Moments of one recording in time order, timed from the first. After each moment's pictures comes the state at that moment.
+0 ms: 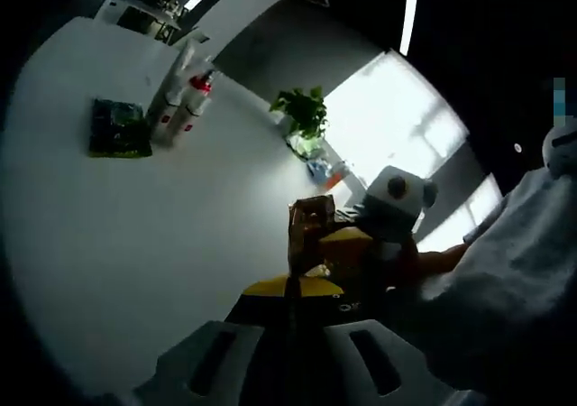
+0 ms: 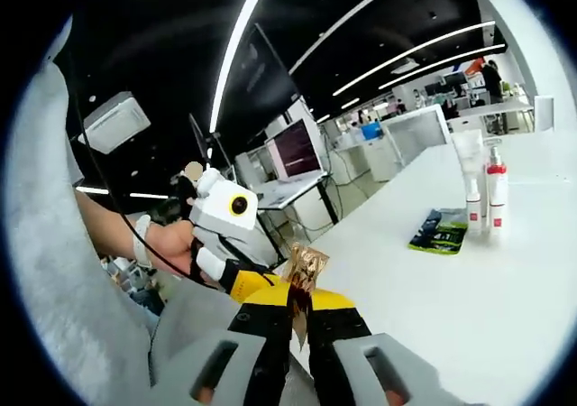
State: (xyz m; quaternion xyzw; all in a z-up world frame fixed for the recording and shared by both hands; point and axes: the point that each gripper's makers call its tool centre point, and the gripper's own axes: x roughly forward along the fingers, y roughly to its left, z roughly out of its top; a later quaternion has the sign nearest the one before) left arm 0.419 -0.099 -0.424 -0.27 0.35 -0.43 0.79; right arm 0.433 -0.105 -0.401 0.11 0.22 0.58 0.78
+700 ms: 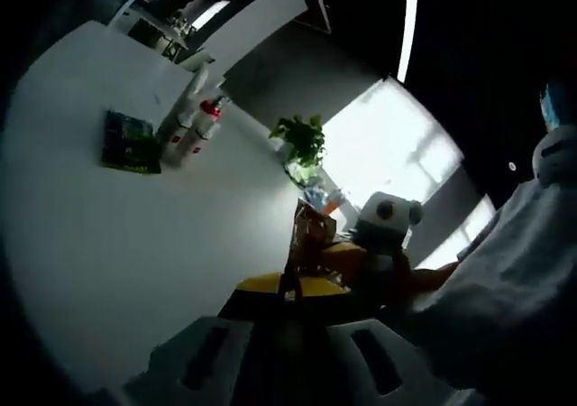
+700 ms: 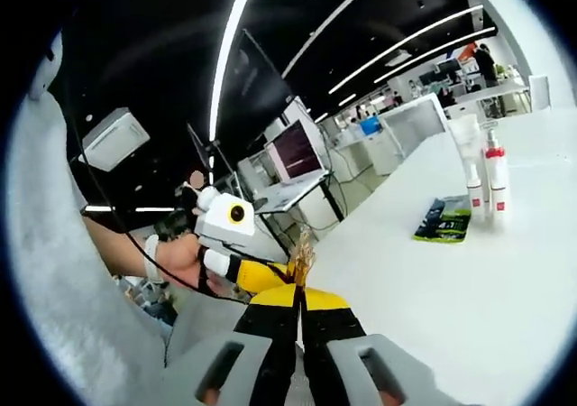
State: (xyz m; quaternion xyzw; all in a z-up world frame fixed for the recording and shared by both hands) left arm 0.426 -0.080 -0.407 -0.32 0.28 -0.42 0.81; right arm 0.431 -0.108 -0.397 0.16 0.25 0.58 0.76
